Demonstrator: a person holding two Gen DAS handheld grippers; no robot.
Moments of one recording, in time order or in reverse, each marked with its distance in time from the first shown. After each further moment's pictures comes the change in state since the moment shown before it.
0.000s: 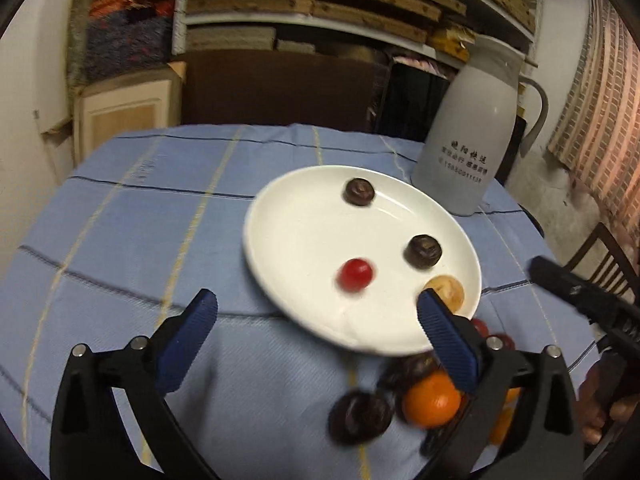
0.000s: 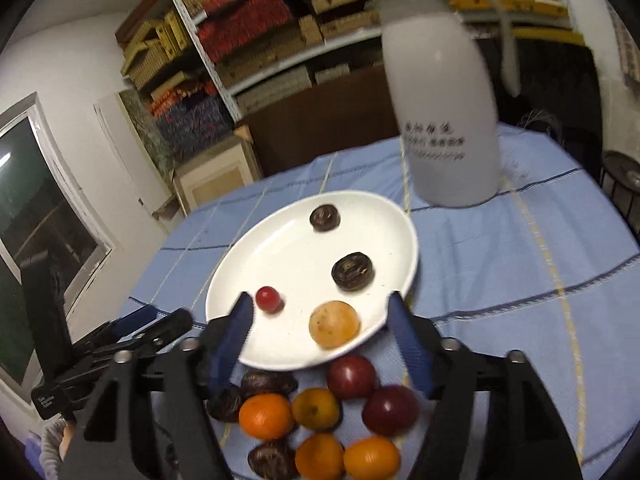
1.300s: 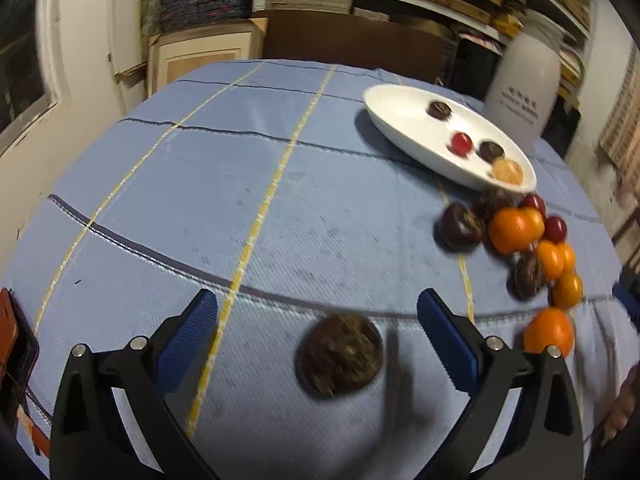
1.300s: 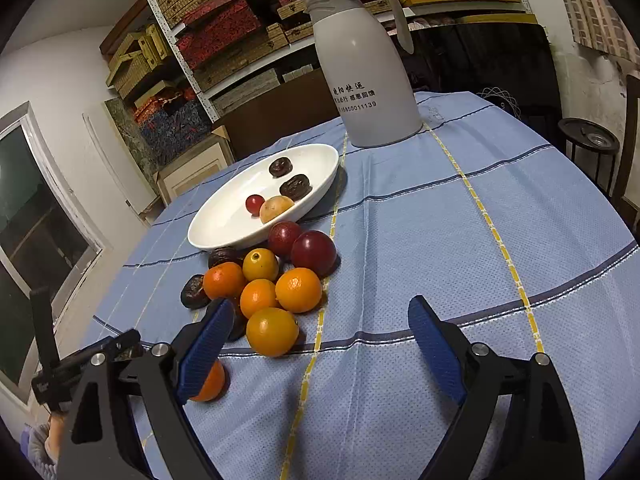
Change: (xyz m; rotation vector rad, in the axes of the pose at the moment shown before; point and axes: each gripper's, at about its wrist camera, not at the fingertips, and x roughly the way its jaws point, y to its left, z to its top) left arm -0.062 0.048 -0.124 -0.100 0.123 0.183; right arm -0.078 -0.043 -0.104 0.074 -0.001 -0.065
